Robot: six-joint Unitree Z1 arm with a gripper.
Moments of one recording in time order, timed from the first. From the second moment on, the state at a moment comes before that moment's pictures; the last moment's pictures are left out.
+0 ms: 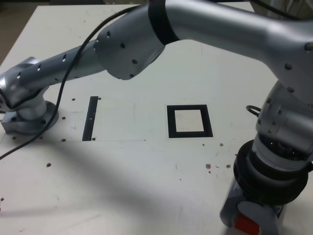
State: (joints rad) arm -0.58 2.60 -2.58 1.62 0.05 -0.10
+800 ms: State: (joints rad) arm -0.47 2.26 -2.24 1.62 0.13 -0.08
